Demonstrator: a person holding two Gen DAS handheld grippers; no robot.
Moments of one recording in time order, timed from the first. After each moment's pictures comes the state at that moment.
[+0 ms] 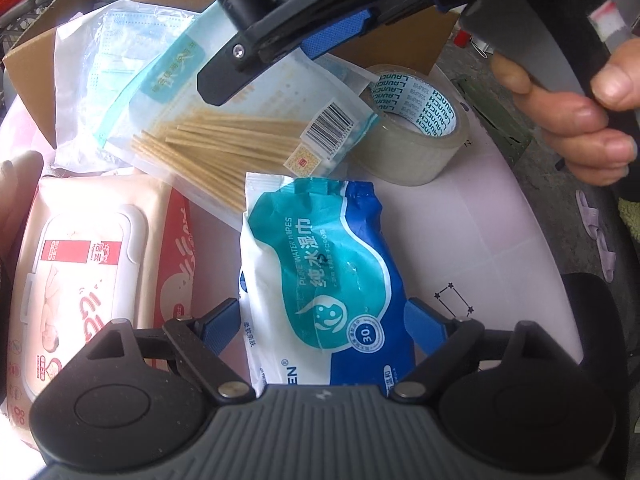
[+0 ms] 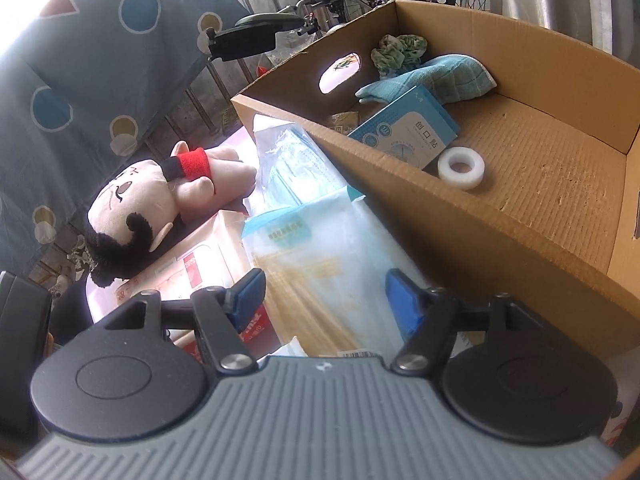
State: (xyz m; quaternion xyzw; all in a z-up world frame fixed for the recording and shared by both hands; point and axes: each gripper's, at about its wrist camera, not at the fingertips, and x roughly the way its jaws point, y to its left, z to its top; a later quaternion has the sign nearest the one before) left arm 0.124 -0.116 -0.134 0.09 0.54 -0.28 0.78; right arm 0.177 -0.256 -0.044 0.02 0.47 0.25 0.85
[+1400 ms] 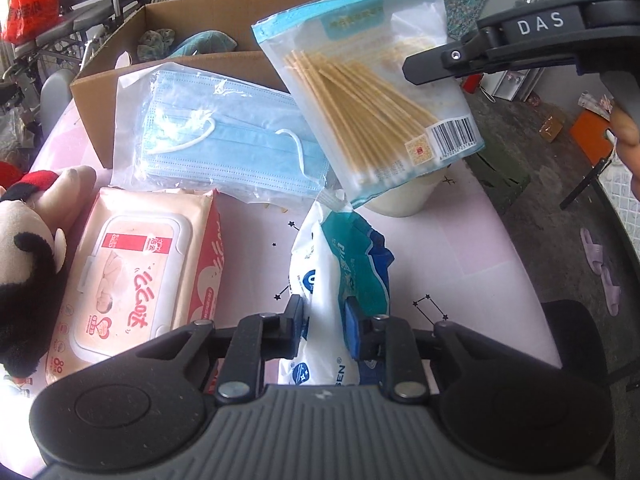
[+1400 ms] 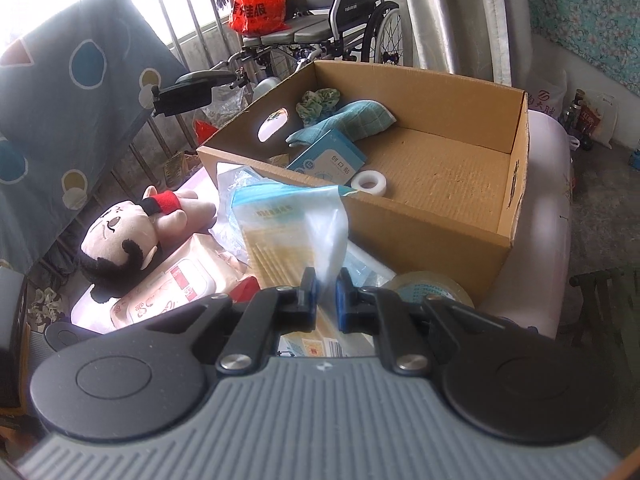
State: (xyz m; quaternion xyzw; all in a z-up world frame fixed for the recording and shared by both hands) left arm 0.080 -0.093 -0.088 0.08 0.48 -0.26 0.83; right arm 0.084 -0.304 0.024 0.04 0.41 0.13 0.90
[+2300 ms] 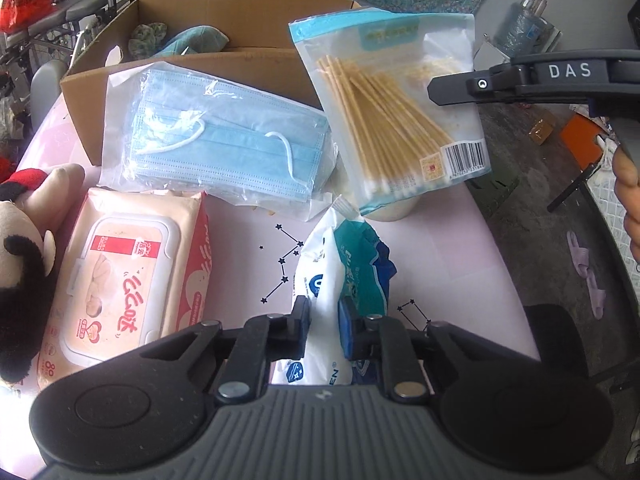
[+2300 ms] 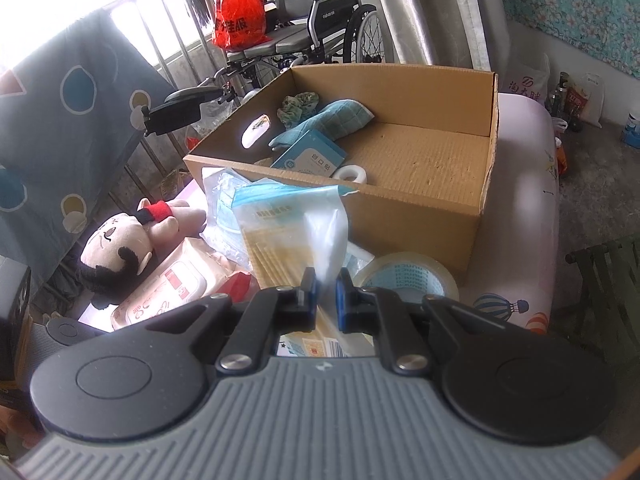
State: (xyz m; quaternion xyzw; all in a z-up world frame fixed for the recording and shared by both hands) left arm 0.090 -0.093 -0.082 0.05 0.50 -0.27 0.82; right arm 0.066 -0.331 0.016 0.08 0.40 0.11 0.91
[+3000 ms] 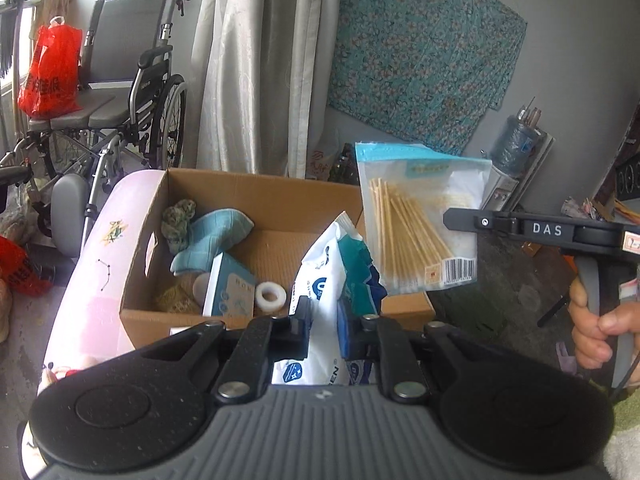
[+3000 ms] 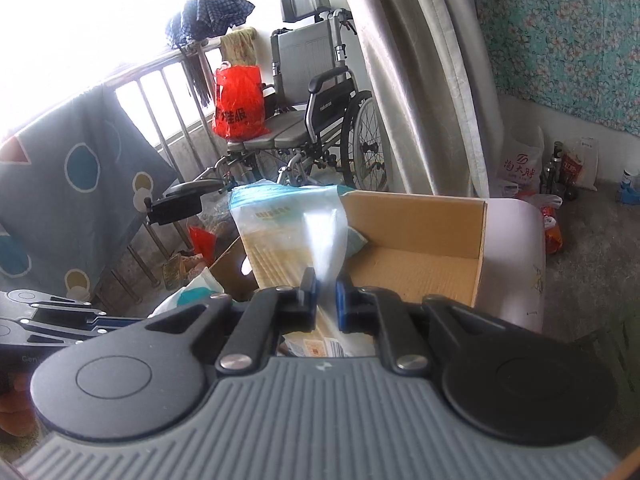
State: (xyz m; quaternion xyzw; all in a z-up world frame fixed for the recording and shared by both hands) left arm 0.201 -0.080 0.065 -0.02 0.37 -0.27 0.89; right arm 0.128 -0.368 0.113 0.11 0.30 0.10 0.94
